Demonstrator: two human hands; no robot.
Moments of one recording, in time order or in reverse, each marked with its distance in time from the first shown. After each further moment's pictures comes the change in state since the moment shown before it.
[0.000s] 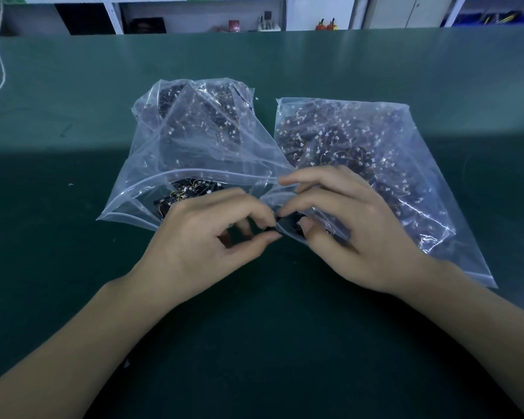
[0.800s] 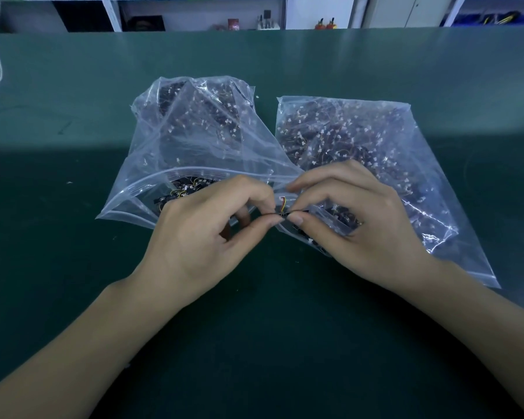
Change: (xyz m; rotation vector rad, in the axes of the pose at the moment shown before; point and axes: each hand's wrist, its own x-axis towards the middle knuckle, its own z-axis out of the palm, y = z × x) left_hand 0.000 0.005 0.002 0.070 0.149 0.030; right_hand 0.003 0.002 0.003 0.034 0.122 -0.014
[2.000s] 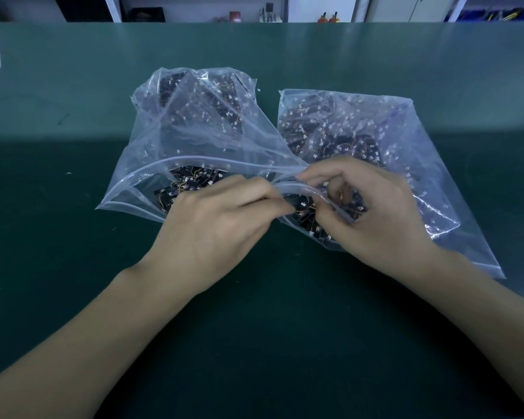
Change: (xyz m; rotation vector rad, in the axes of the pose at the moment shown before) left_hand 0.005 -0.001 0.006 0.370 -0.067 0.248; right_hand -0.003 0.008 -0.002 -0.007 0.025 0.046
